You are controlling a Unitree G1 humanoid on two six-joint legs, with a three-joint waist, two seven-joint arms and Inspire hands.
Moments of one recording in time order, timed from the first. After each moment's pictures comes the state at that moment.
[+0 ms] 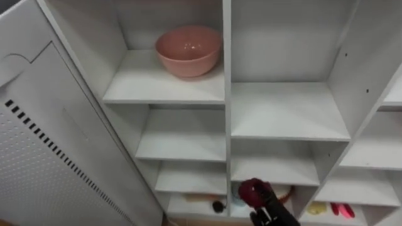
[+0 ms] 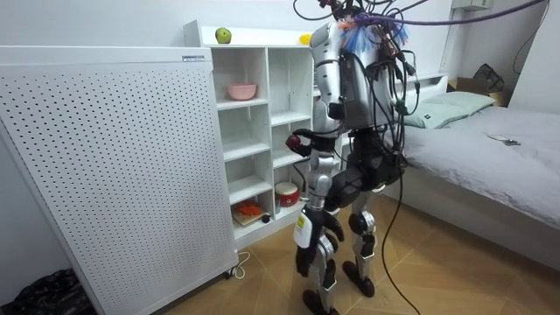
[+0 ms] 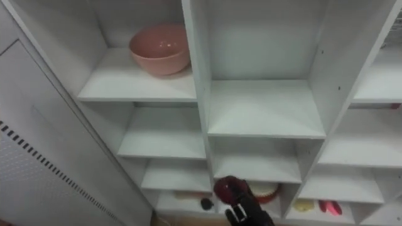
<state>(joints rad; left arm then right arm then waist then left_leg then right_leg) 0.05 0.15 -0.23 1.21 0.15 0.15 0.15 -0.36 -0.17 0.11 0.75 1.47 -0.02 0.03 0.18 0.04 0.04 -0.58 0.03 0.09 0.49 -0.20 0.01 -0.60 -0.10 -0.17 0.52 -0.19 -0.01</state>
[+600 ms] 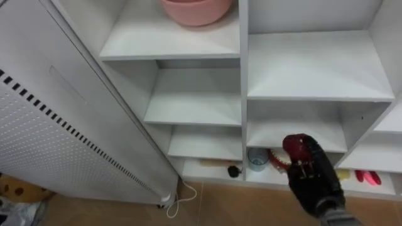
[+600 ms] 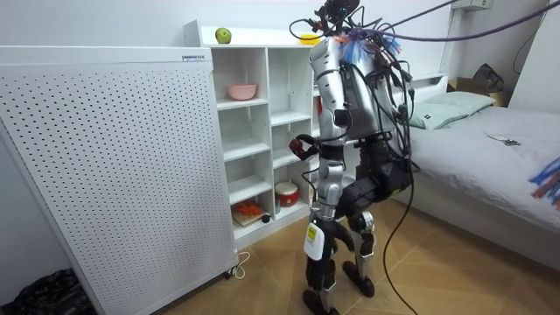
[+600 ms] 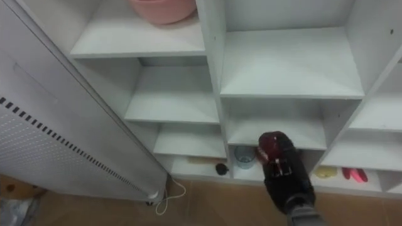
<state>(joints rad) 0.04 0.16 -0.32 1.10 0.07 0.14 0.19 -0.67 -0.33 -0.04 0.95 1.61 0.00 0.01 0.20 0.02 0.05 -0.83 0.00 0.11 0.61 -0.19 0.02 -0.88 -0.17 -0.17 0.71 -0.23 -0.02</state>
